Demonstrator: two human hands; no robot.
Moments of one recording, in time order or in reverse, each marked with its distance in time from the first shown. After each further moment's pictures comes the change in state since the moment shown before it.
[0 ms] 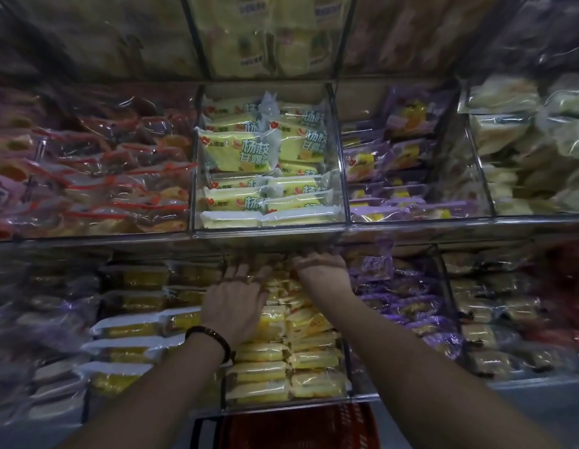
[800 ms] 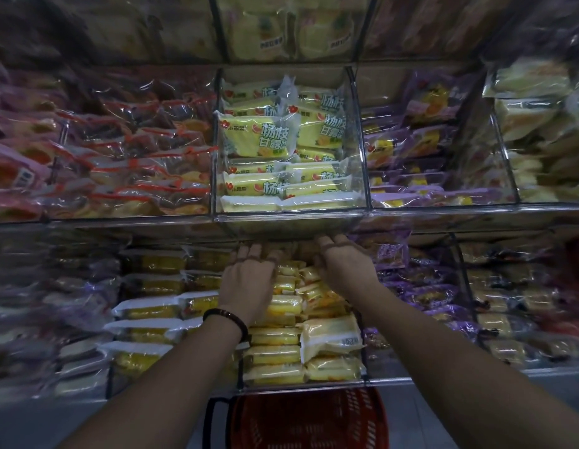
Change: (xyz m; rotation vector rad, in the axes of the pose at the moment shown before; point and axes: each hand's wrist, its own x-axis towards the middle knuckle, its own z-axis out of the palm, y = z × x) left_hand 0.002 -0.007 -0.002 -0.065 0.049 -0.027; right_hand -0.012 0.008 0.010 0.240 0.106 0.070
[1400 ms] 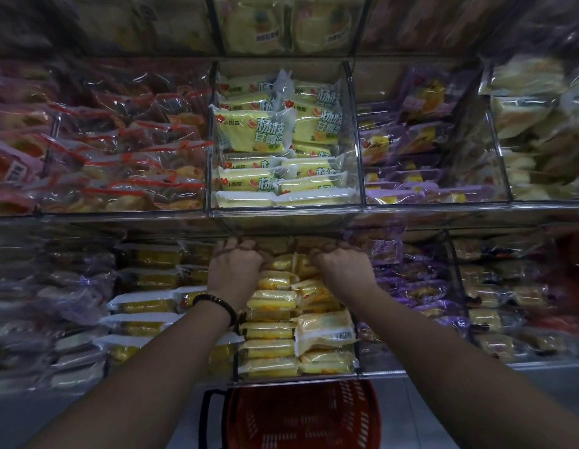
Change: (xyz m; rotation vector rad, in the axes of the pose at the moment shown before) left_hand 0.010 -0.015 -0.006 0.038 0.066 0.015; right_hand -0.015 0.002 0.000 -0.245 -0.024 -0.112
